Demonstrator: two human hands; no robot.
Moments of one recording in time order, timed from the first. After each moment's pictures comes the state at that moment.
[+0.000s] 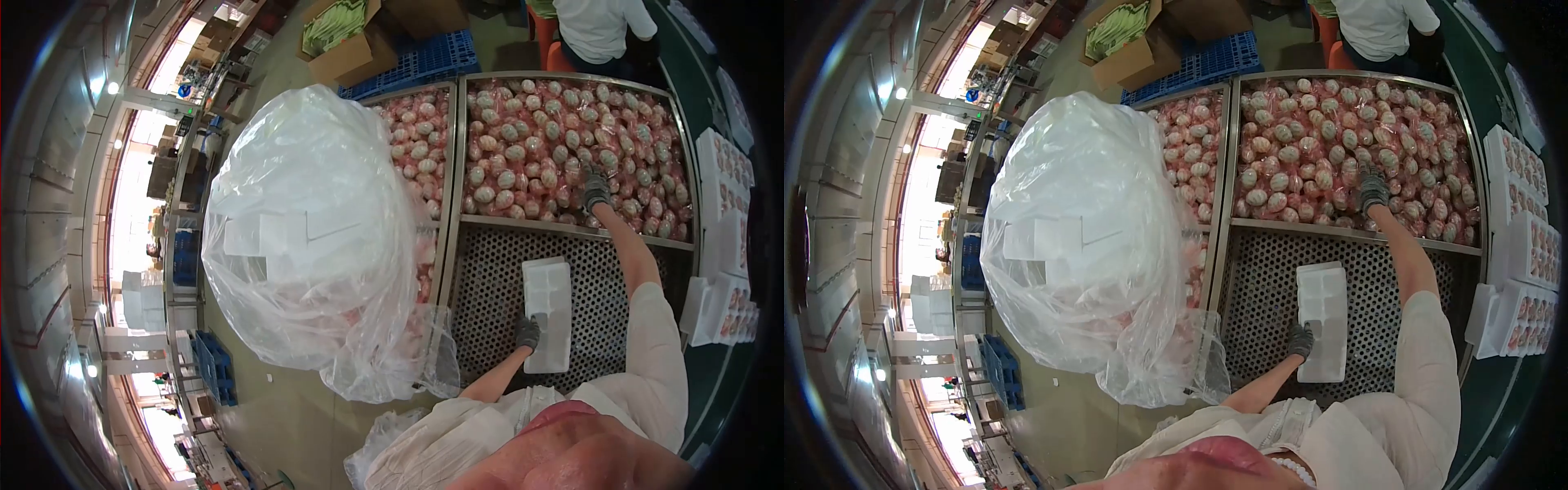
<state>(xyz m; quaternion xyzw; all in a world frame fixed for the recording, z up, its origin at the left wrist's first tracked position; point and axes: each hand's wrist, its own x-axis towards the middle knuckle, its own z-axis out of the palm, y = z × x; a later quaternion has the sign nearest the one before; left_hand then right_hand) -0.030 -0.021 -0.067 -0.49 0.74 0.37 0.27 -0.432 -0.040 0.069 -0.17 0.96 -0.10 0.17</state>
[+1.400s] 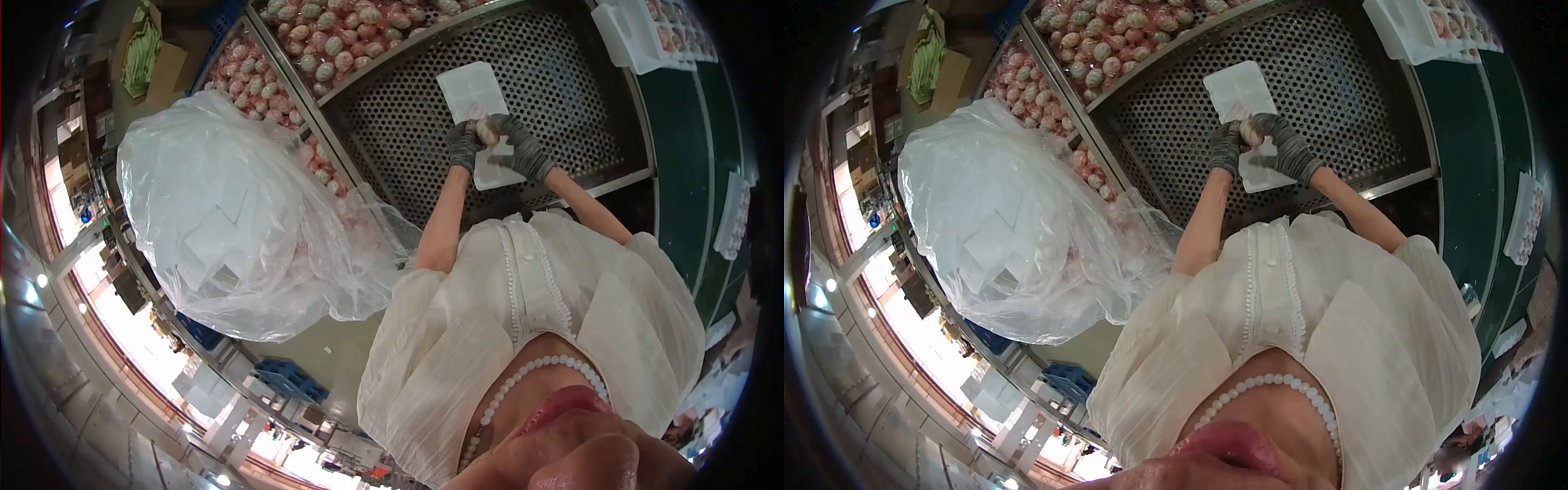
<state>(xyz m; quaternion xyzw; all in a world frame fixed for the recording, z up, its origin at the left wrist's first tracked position) -0.062 -0.023 0.060 -0.33 0.64 0.68 0.14 -0.076 0.130 0.163 -0.21 0.84 -0.49 0.12</state>
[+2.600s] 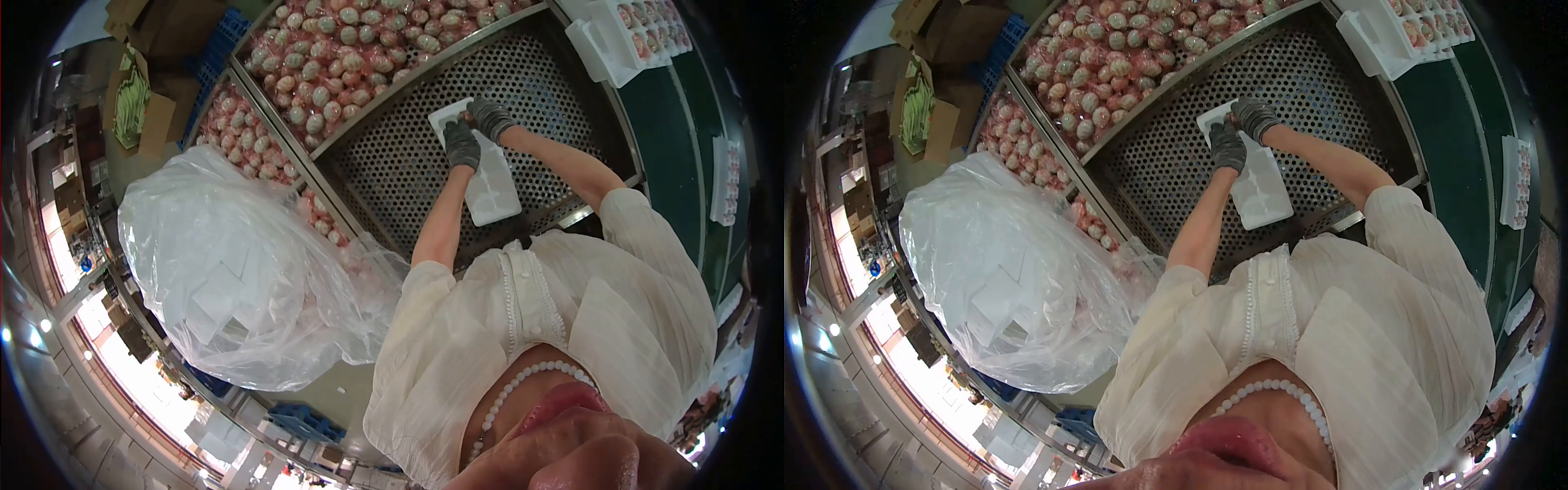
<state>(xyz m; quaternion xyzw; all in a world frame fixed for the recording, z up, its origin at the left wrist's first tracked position) -0.139 0.002 0.063 -0.03 0.98 0.19 0.07 -0.213 0.090 0.076 -0.15 0.95 -0.16 0.23</state>
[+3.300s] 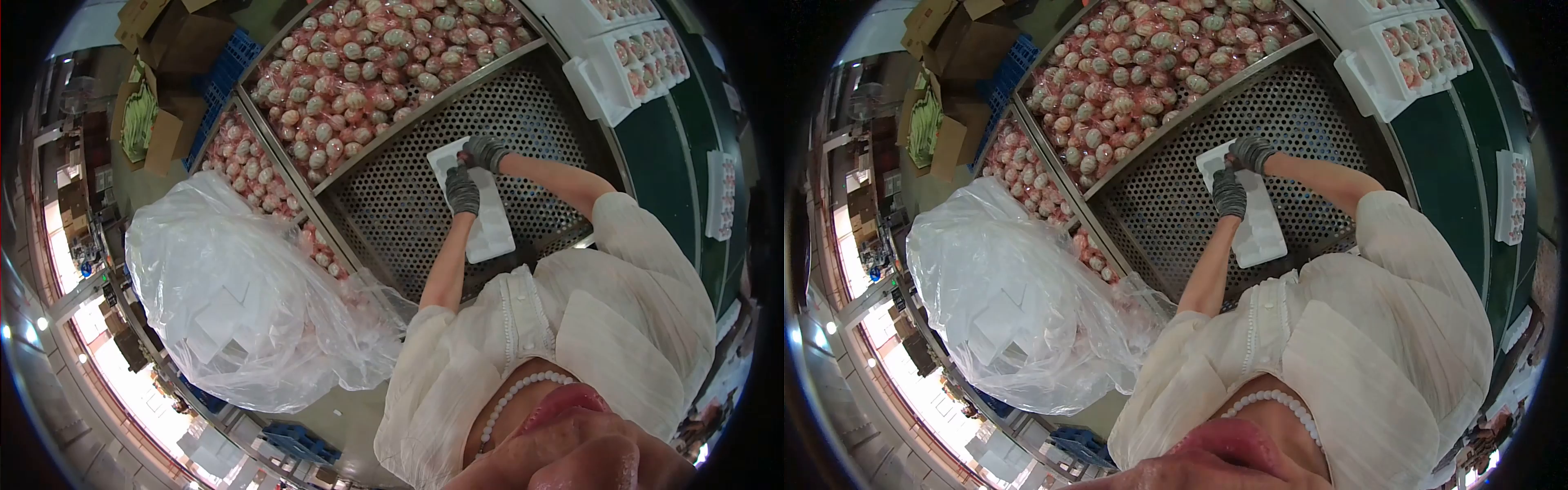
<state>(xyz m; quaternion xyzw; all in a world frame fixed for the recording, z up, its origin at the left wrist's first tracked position) -0.134 0.015 0.053 -0.09 0.96 0.23 0.15 -0.236 0.100 0.107 -0.30 0.89 -0.06 0.33</state>
